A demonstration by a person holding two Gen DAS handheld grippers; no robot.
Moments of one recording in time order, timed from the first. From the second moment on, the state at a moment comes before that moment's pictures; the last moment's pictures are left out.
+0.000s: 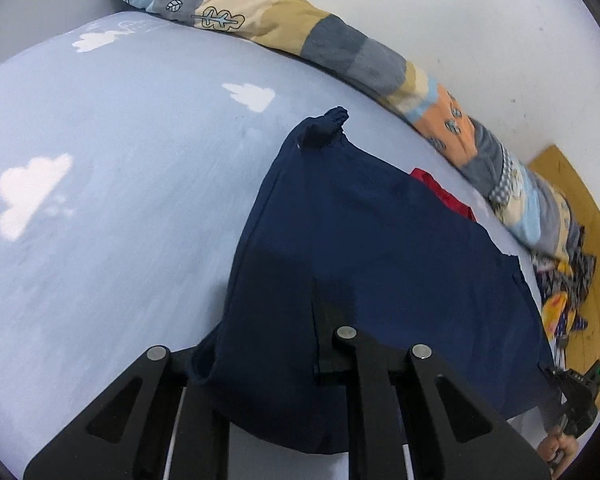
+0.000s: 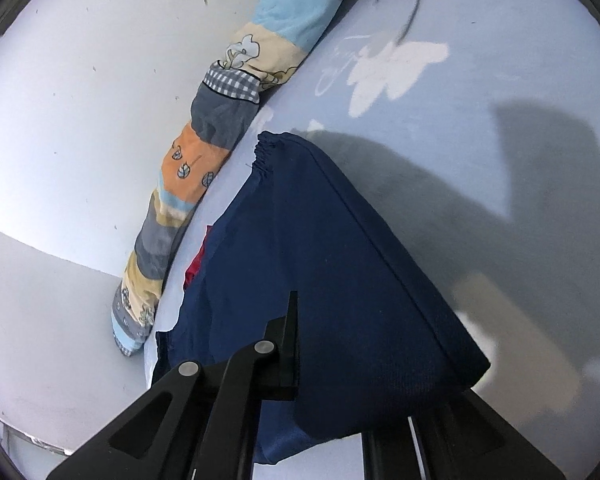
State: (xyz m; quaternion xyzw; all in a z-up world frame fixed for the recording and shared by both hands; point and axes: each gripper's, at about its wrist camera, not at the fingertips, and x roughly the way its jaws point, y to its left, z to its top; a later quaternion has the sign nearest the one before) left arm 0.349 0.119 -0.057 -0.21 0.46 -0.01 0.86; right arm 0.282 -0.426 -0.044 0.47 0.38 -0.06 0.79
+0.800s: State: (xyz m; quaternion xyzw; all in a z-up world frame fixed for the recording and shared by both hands) left arm 0.326 0.096 -0.007 -0.11 0.47 0.02 0.88; right arm 0.258 -0.409 0.008 0.27 0.41 -0.09 0.87
